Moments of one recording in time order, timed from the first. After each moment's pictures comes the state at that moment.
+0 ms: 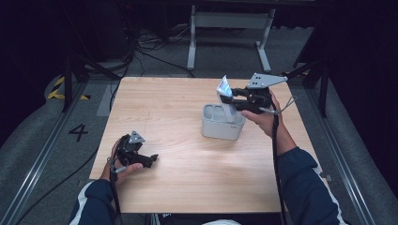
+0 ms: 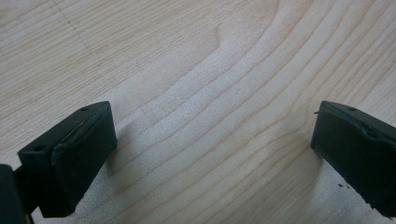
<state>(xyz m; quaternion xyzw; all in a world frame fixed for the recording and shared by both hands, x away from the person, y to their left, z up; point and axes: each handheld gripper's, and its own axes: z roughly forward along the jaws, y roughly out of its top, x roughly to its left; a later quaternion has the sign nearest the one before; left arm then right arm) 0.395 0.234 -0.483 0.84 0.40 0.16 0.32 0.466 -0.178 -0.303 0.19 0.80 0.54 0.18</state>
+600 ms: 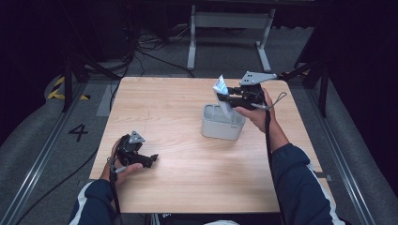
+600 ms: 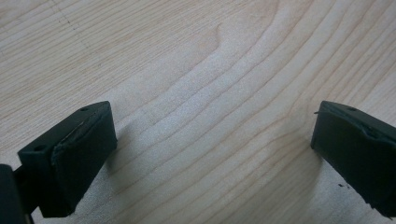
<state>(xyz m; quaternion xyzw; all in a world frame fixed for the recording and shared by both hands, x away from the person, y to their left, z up) 0.395 0.234 -0.483 0.84 0.41 0.15 0.32 0.492 -0.169 -0.320 0.22 0.81 0.51 0.18</state>
